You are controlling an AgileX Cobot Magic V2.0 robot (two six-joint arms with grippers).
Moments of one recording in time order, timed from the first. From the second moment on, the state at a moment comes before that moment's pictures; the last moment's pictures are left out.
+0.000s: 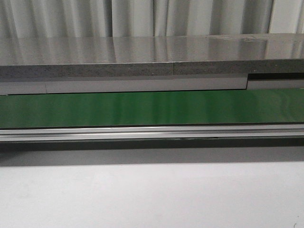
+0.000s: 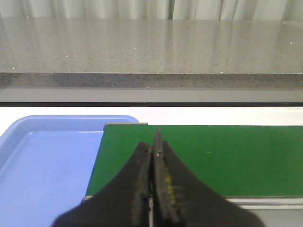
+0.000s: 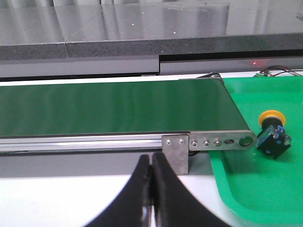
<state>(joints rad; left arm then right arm) 0.00 0.43 -0.26 -0.45 0.08 0.42 -0.01 -0.01 0.03 0.07 0.18 -0.02</state>
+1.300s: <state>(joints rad) 0.00 0.06 -0.01 -0.07 0.05 0.05 -0.01 -0.01 0.03 0.07 0.19 -0.02</state>
